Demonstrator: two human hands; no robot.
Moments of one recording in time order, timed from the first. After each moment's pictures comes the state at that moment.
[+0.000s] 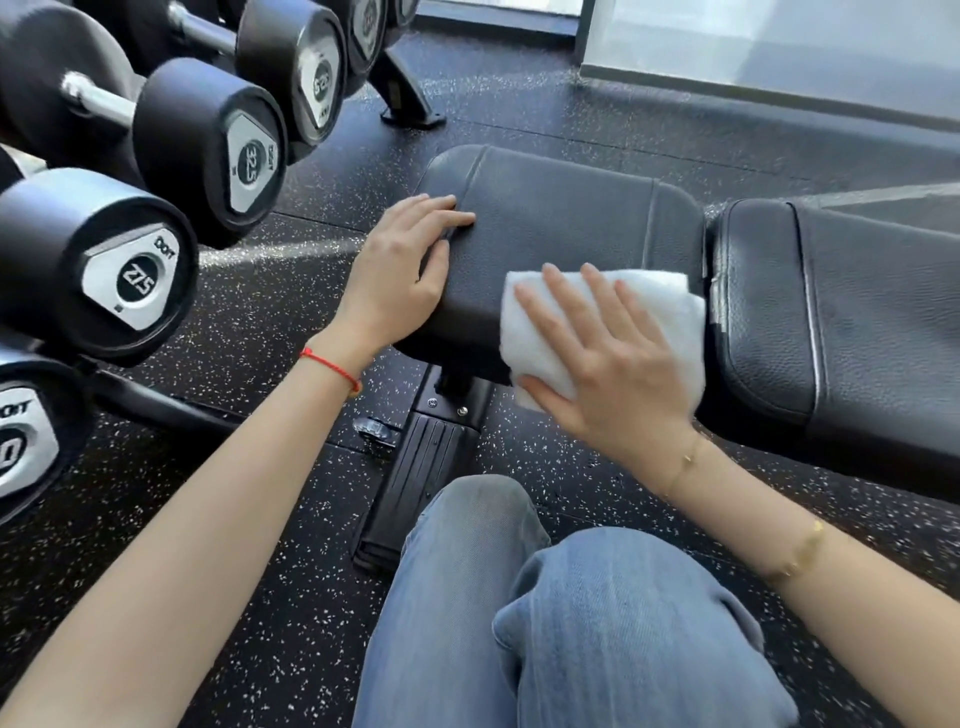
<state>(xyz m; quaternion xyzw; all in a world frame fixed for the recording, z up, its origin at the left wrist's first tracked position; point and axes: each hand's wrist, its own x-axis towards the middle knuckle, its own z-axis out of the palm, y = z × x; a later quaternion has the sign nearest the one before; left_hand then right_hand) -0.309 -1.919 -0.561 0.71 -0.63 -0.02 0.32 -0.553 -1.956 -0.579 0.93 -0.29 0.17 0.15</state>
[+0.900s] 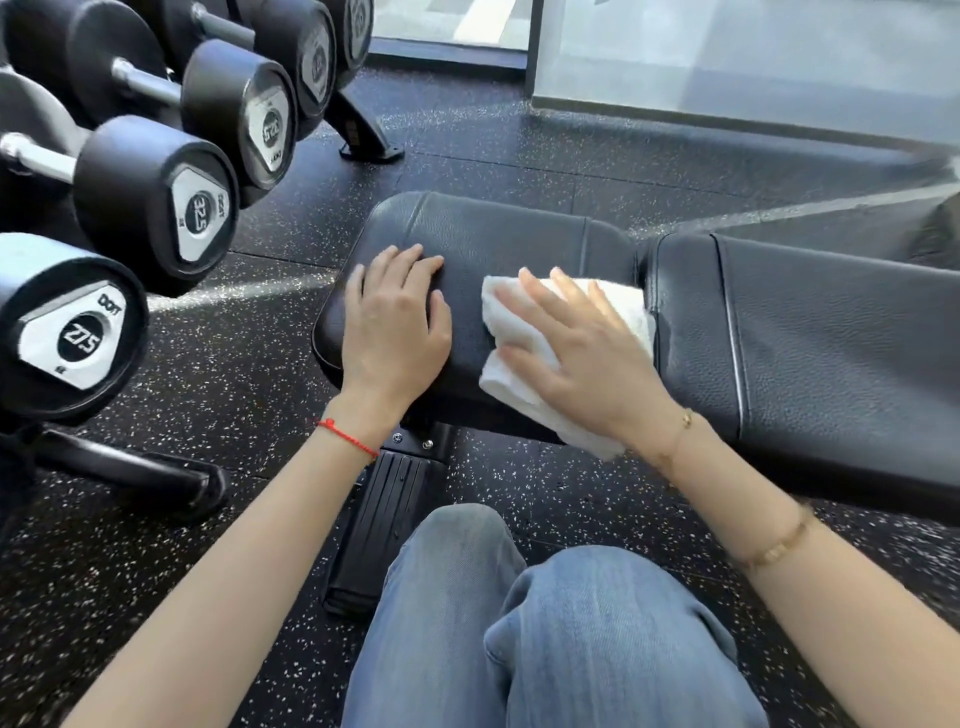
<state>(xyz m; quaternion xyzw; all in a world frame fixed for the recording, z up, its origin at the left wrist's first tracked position) -0.372 -1.935 -0.553 0.80 -0.55 0.04 0.25 -0.566 -1.996 -0.541 0.93 -0.35 0.08 -0.11</state>
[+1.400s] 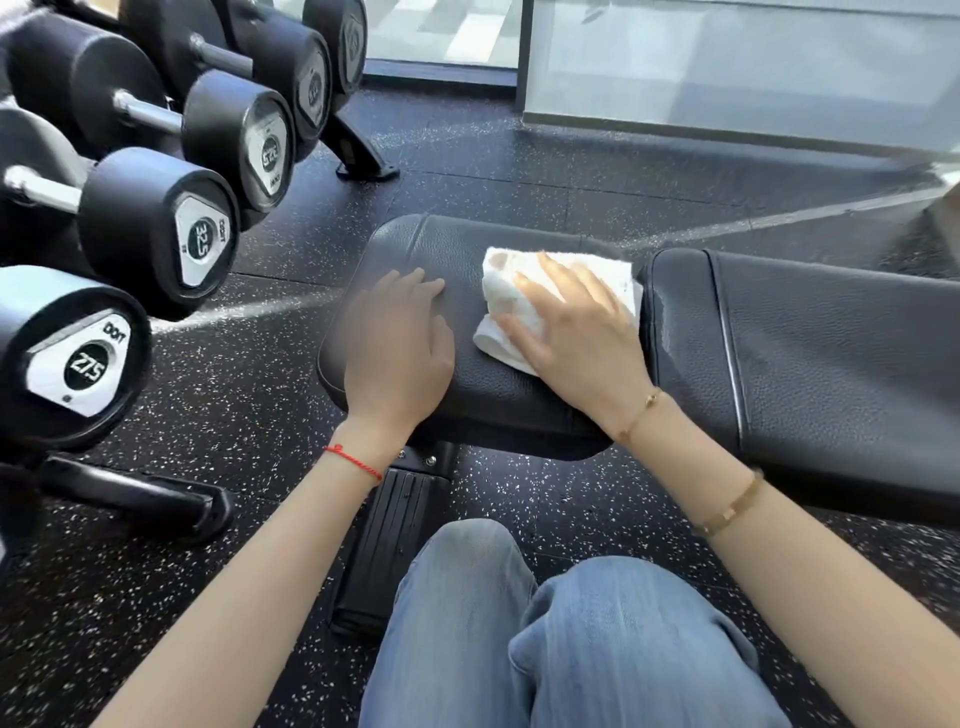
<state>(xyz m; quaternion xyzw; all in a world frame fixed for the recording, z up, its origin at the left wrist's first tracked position) -0.373 -1.934 -0.554 0.80 -0.55 0.06 0.24 -0.540 -2.020 -0.540 0.89 -0.44 0.14 -0.03</state>
